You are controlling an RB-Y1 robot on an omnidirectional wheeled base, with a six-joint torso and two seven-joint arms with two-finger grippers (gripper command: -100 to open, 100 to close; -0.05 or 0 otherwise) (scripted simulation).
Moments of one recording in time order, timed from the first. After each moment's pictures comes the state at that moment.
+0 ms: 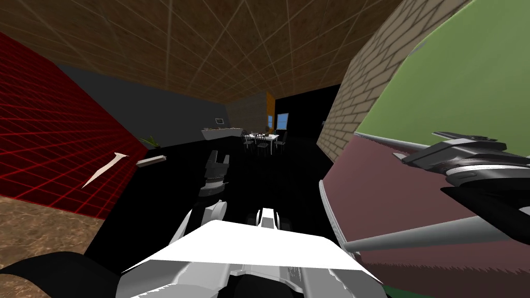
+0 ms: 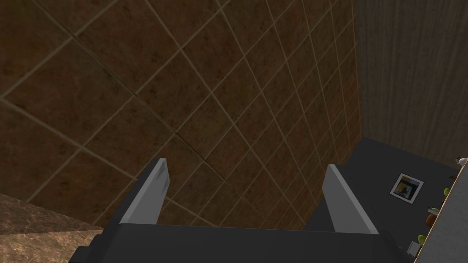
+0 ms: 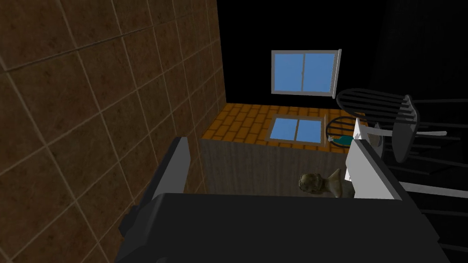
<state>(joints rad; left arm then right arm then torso) 0.51 -0.01 0.03 -2.36 -0.09 -0.48 0.11 1.06 -1.25 -0.88 -2.10 0.61 0.54 0.98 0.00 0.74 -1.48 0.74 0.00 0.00</state>
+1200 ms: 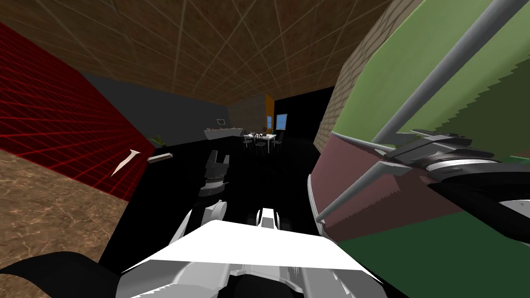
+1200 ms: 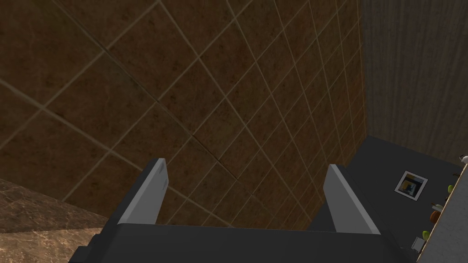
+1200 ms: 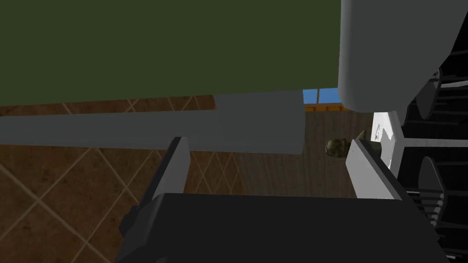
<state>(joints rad) 0.51 -0.01 0.03 -2.36 -0.09 -0.49 0.11 1.00 -1.24 -0.88 -2.16 0.61 0.46 0.90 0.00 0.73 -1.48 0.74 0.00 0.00</state>
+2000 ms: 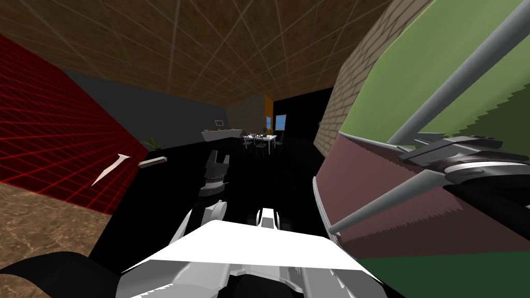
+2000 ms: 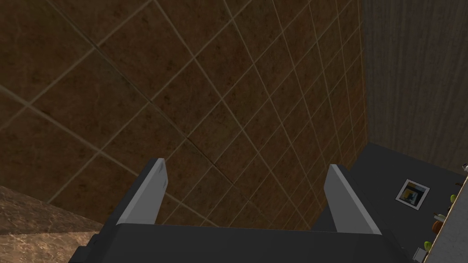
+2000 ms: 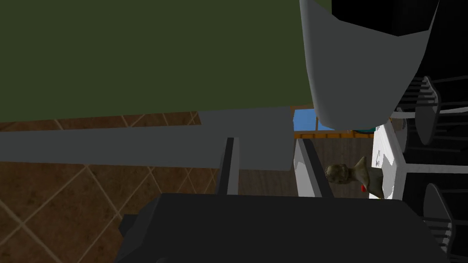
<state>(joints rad) 0.51 -0.01 0.03 -2.36 -0.09 -0.49 0.11 1.03 -1.25 -0.90 -2.09 0.56 0.47 0.91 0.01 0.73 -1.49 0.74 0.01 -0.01</state>
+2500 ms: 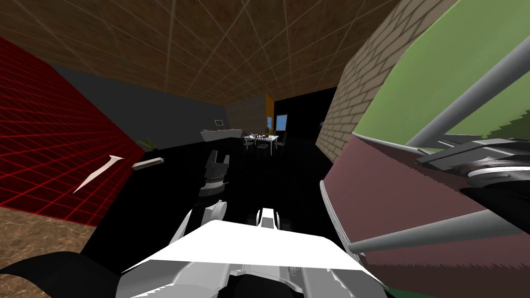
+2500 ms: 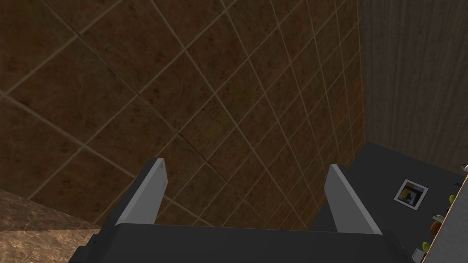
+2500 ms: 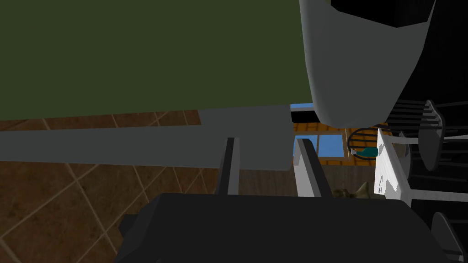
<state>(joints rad) 0.51 -0.01 0.03 -2.36 -0.09 -0.49 0.11 1.04 -1.24 -0.90 -2.03 0.55 0.50 0.93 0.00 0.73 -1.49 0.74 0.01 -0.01</state>
